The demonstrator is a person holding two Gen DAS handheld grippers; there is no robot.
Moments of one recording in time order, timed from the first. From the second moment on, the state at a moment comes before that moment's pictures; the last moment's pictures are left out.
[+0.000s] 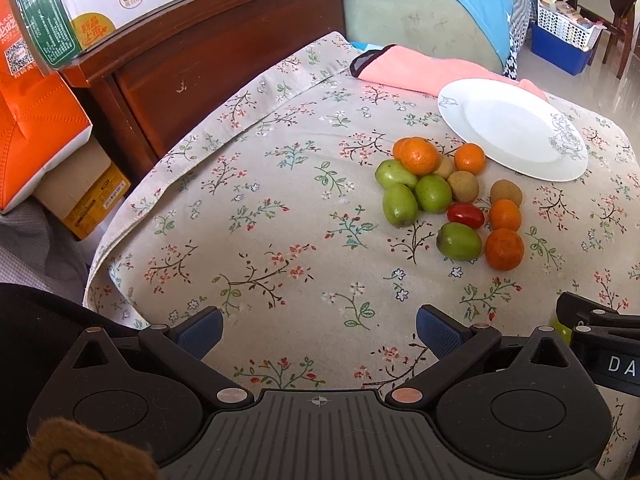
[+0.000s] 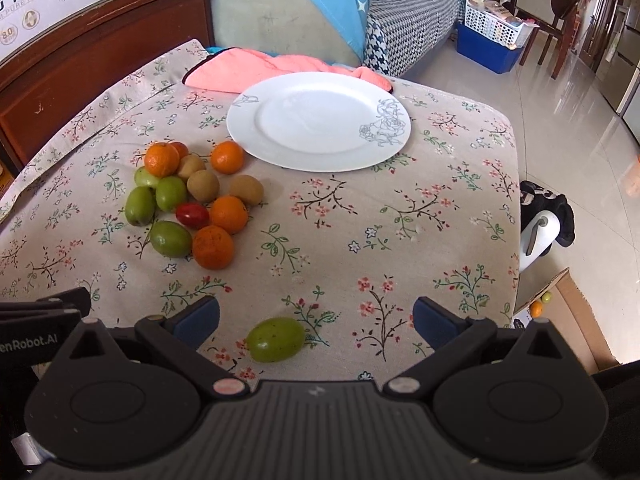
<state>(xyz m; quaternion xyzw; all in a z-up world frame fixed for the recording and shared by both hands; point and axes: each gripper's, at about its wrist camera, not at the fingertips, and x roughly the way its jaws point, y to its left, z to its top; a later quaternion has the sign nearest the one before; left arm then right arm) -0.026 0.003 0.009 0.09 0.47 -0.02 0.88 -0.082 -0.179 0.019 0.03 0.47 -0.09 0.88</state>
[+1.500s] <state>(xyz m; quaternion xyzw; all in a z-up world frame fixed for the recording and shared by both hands) -0.031 0.002 0.015 0.10 0.46 -0.01 0.88 -0.087 -0.167 0.027 0.01 0.46 -0.07 0.89</state>
